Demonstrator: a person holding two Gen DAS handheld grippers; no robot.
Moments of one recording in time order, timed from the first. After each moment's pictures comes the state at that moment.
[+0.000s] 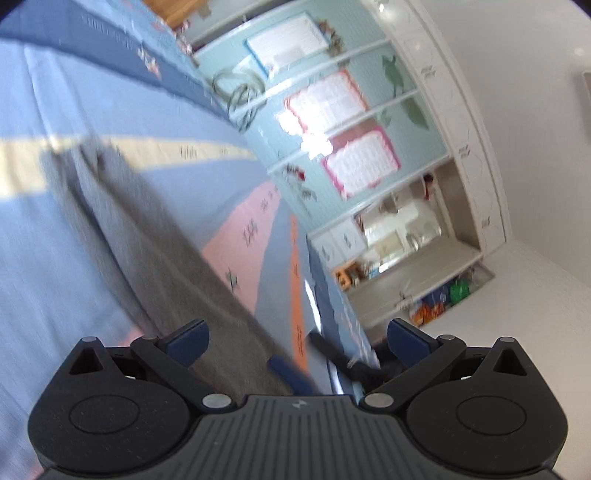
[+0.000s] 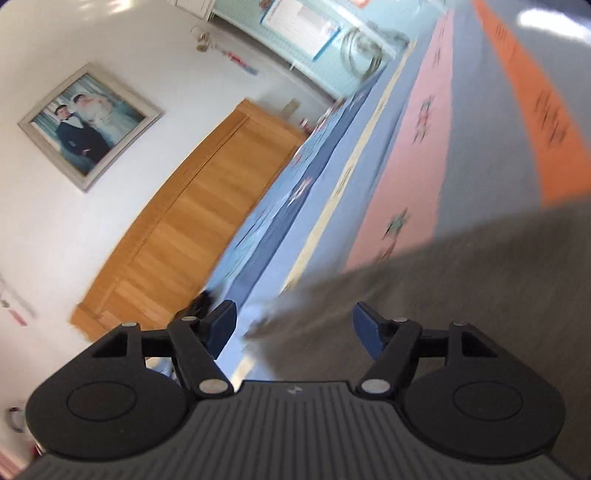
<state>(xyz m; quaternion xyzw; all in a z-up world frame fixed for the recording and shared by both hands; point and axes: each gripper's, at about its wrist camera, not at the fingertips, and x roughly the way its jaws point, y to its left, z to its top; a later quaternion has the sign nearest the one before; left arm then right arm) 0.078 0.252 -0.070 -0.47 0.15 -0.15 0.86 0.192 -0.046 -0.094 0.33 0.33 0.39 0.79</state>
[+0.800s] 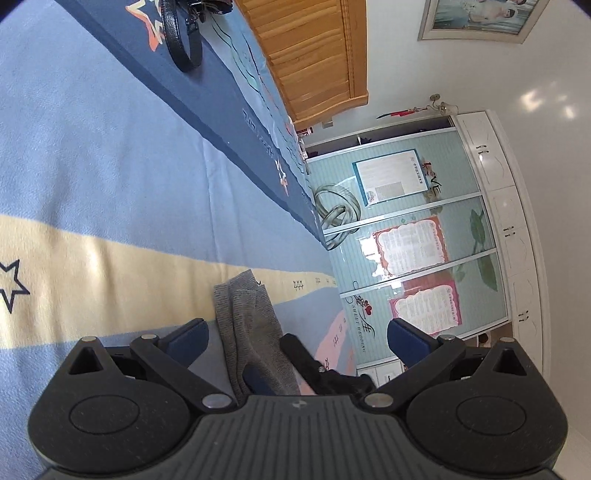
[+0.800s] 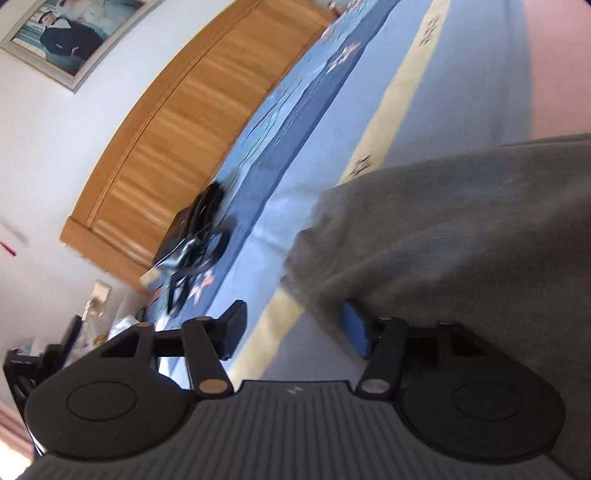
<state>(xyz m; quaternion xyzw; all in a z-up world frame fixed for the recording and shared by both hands) 0.017 0.353 -0.093 -0.60 0.08 0.04 0.80 0.253 0.153 -0.103 0.28 0.45 0.45 0.72</state>
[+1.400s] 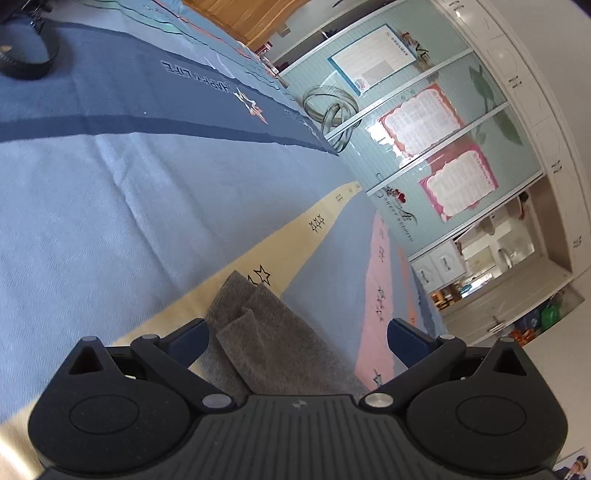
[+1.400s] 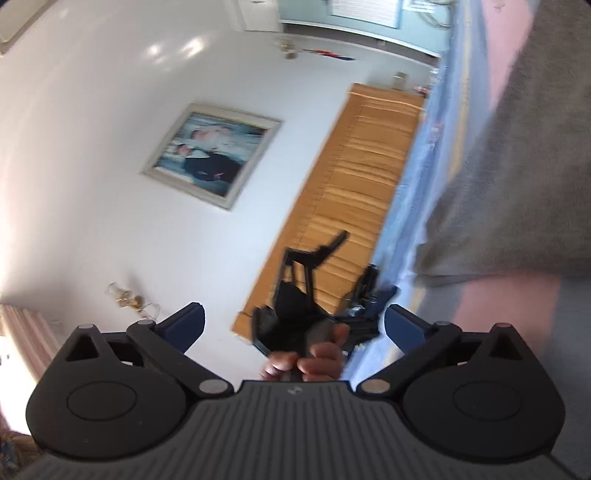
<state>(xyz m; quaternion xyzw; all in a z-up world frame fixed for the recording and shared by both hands) 0.163 0.380 -0.075 -0.42 0.25 -0.01 0.87 0.152 -0.003 -0.139 0.51 0.26 0.53 0.62</state>
